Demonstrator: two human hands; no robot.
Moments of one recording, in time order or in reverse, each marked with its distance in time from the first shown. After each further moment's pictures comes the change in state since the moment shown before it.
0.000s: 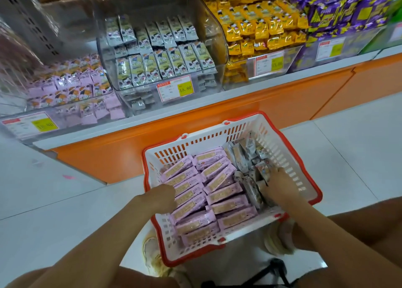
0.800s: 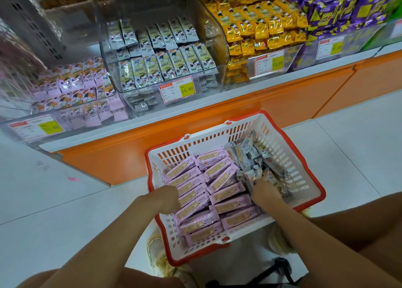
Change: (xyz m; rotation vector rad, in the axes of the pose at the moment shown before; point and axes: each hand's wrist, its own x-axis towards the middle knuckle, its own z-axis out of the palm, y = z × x) left_hand 0.004 0.000 0.001 -0.137 -0.032 -0.039; right_hand -0.006 -0.043 0.032 0.004 -0.177 0.139
